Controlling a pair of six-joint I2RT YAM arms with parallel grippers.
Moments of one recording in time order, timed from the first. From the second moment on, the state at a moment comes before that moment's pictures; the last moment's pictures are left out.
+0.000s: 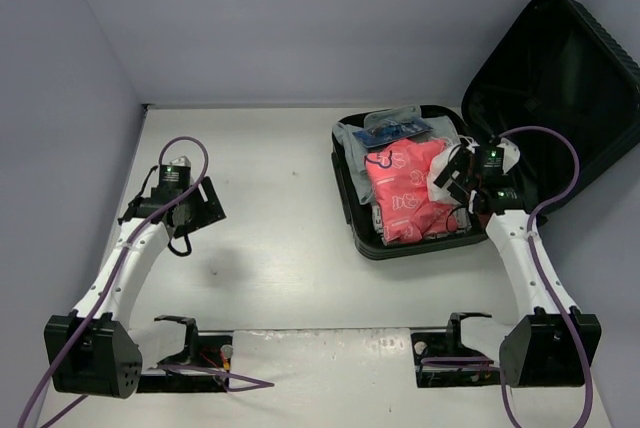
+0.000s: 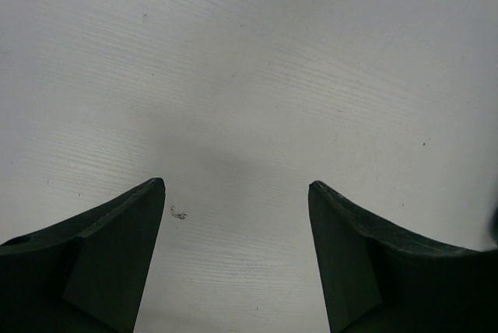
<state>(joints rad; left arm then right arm) -0.09 1.13 0.90 -0.74 -0.02 -0.49 0.00 1.14 0.92 -0.54 0.17 0.58</state>
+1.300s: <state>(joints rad) -0.08 1.15 0.90 -0.74 -0.01 -0.49 0.01 0.92 0.82 -0.54 -0.01 0.49</state>
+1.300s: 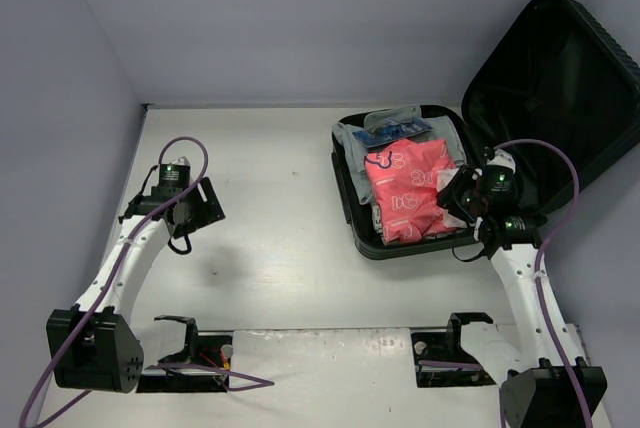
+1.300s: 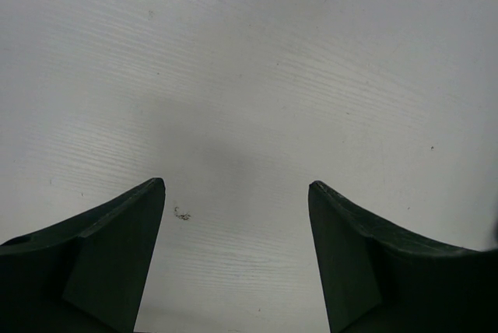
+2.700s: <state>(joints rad) -0.08 1.13 0.90 -0.74 -0.01 -0.49 -0.16 1.18 0.85 -0.31 -0.22 0.25</state>
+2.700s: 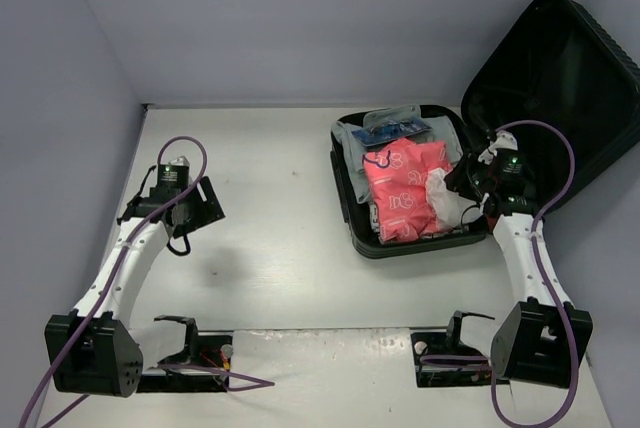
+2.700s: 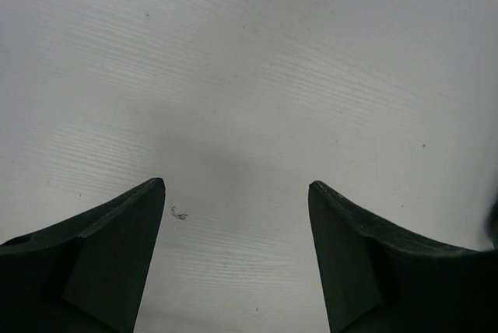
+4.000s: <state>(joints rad) -0.08 1.13 0.90 -0.74 0.00 -0.49 -0.17 1.08 1.29 -0.24 0.82 -0.13</state>
